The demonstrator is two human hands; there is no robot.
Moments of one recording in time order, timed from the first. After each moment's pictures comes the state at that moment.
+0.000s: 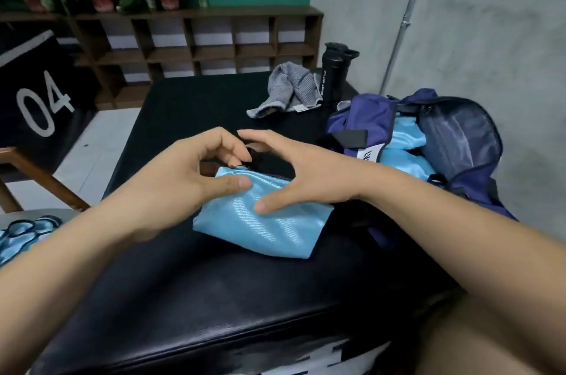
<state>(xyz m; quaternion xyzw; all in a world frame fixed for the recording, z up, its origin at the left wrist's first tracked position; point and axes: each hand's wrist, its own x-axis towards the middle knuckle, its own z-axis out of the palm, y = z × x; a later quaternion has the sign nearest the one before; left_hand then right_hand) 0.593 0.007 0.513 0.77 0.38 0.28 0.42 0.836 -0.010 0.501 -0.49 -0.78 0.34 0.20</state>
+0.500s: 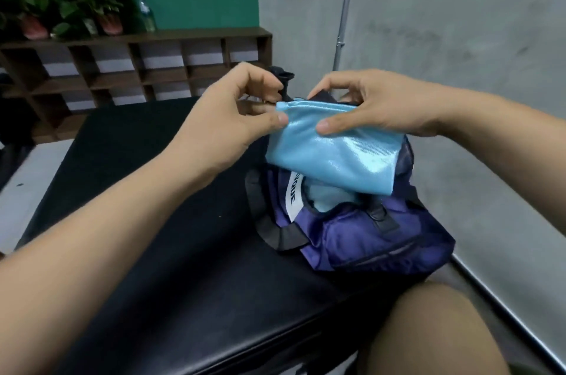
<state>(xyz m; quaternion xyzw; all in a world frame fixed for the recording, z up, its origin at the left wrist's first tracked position) 0.765 0.031 0.563 0.78 0.22 0.40 0.43 1.009 -0.066 0.614 -0.61 -0.68 0.30 0.27</state>
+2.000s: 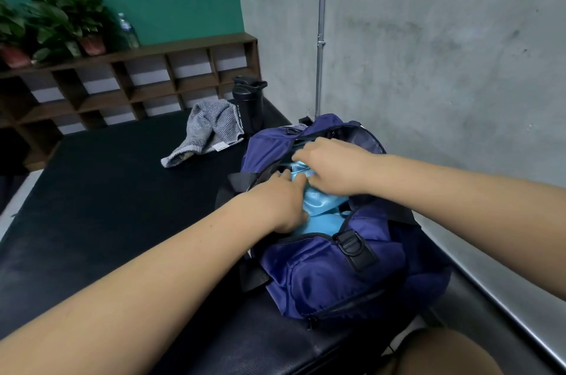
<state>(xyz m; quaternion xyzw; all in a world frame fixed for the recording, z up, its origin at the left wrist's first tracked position) 0.926 0.063 0.452 0.93 0.34 -0.11 0.06 1.081 0.015 0.484 -0.68 -0.73 -0.05 -0.03</state>
